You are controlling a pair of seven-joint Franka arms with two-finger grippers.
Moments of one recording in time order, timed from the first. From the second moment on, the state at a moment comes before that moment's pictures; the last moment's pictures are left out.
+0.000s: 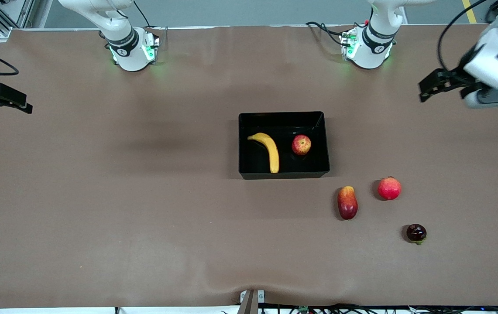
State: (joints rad) left arm 0.01 -0.01 -0.24 -1.54 0.01 1.44 -0.28; right arm 0.00 0.04 -0.09 -1.48 0.04 1.41 -0.10
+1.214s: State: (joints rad) left arm -0.17 0.25 -0.39 -1.84 0.01 1.98 -0.96; right arm -0.01 0.04 -0.09 -1.48 0.04 1.41 -0.10
